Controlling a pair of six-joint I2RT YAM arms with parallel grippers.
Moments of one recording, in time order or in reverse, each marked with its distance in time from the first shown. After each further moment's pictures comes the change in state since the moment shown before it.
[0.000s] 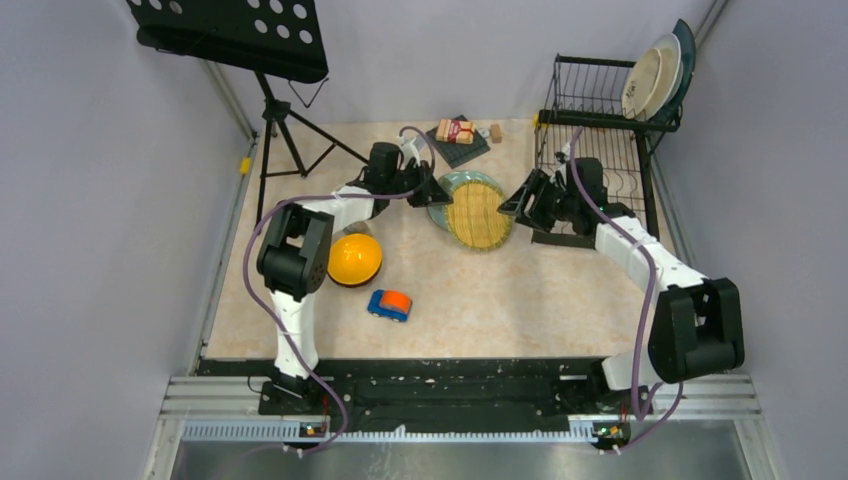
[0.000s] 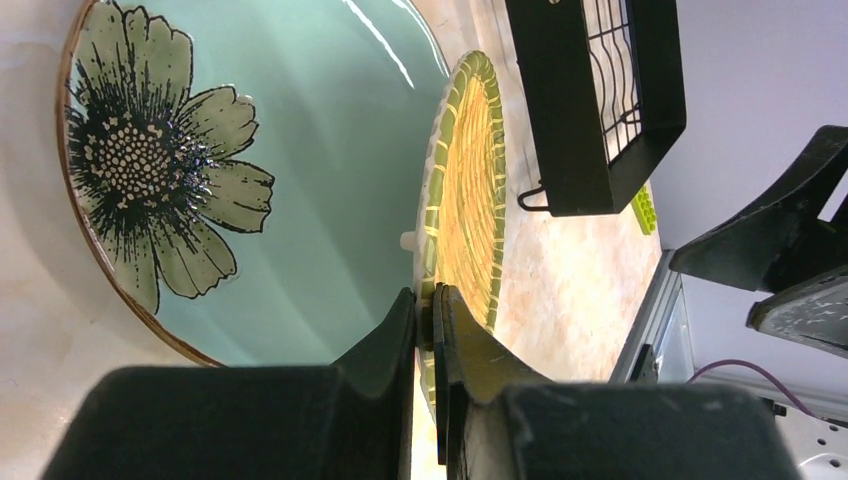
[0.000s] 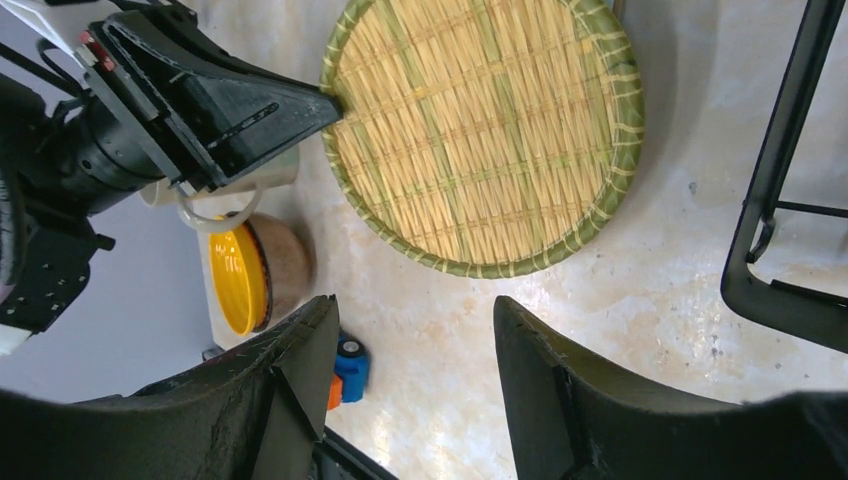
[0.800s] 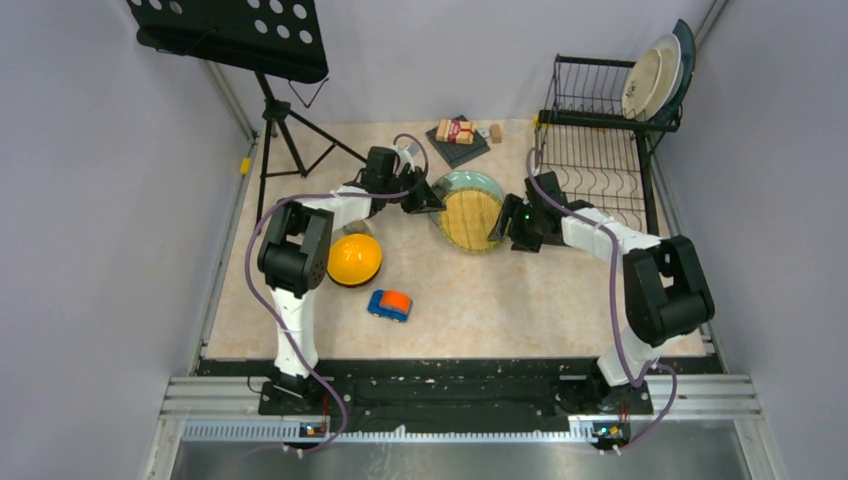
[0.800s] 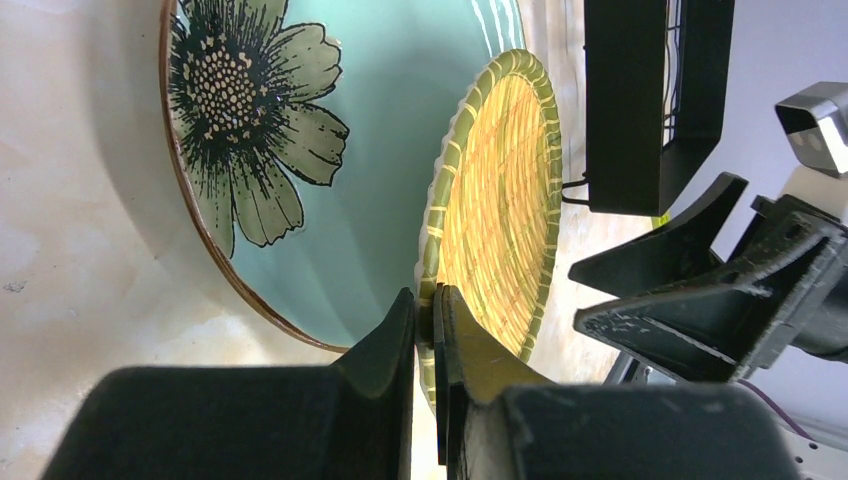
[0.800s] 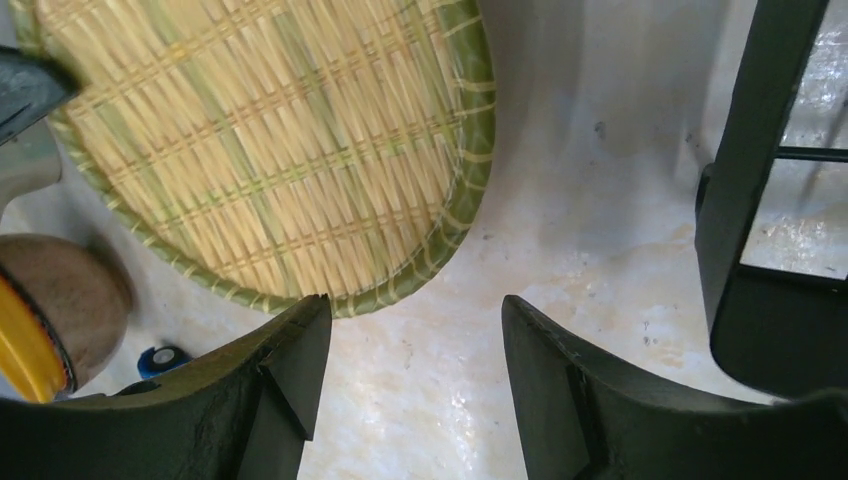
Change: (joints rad) left arm 0.026 0.028 0.003 -0.098 -0.021 -0.019; right arm 0.135 0.220 0.041 -0.135 0.231 -0.052
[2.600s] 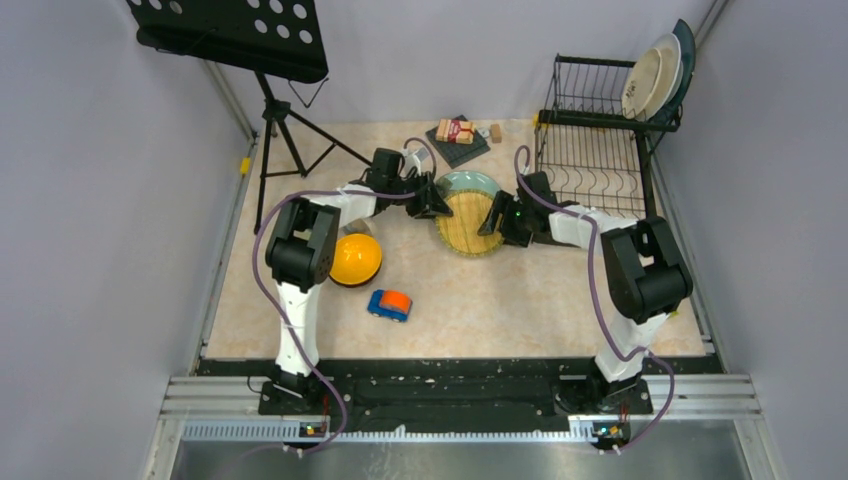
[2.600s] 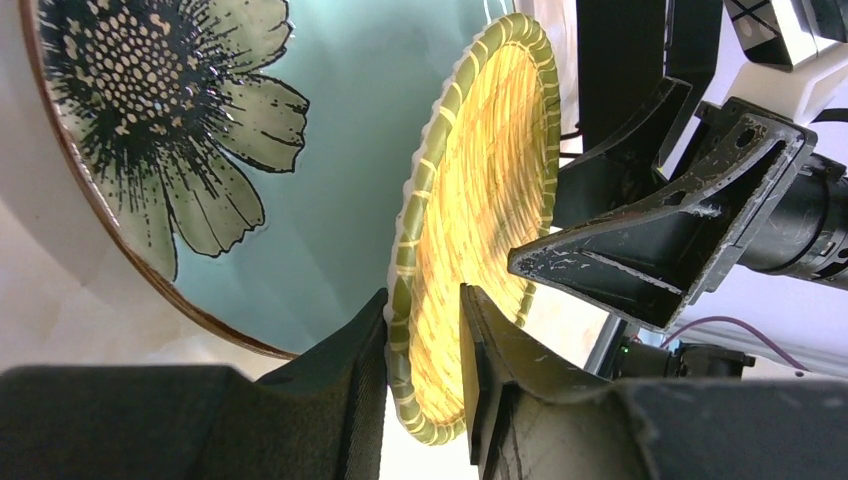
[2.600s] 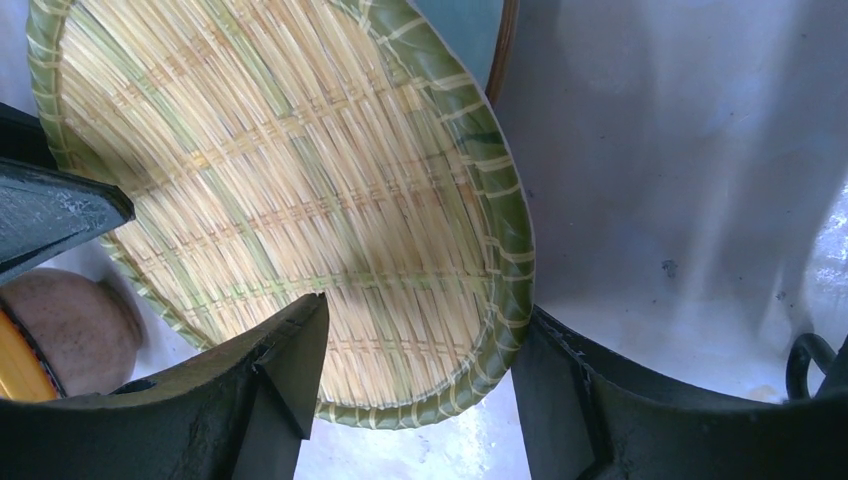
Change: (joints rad) left arm -0.013 0.066 0.058 -0.045 0.116 0.058; right arm 0.000 0.171 0.027 0.204 -0.037 0.009
